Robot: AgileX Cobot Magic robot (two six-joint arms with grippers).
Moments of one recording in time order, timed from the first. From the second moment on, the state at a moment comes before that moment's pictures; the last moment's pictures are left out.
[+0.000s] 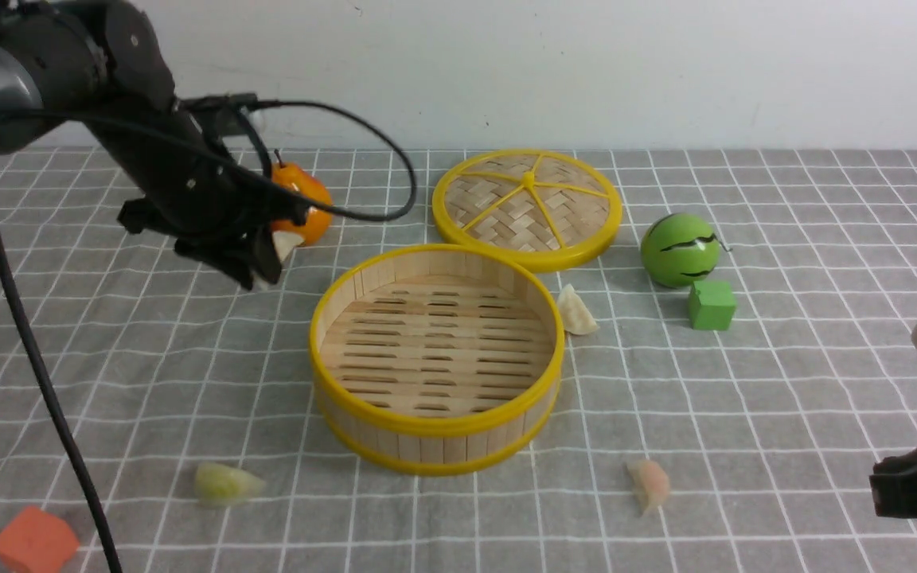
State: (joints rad) right arm 0.14 1.01 -0.62 0.26 0.57 -0.09; left arm -0.16 2.01 -1.83 -0.27 1.09 0.05
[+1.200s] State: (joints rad) right arm 0.14 1.01 -0.62 0.41 0.60 -0.16; left arm -0.34 1.84 -1.36 0.10 1.10 -0.36
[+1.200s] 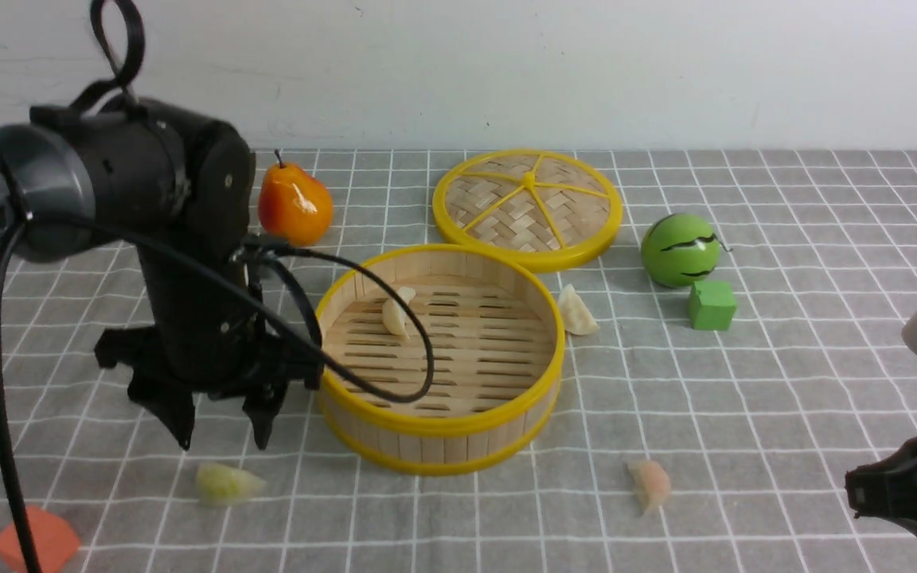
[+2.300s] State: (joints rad) right arm 0.14 1.01 -0.62 0.44 0.61 -0.18; left arm -0.34 1.79 -1.30 0.09 0.98 -0.44
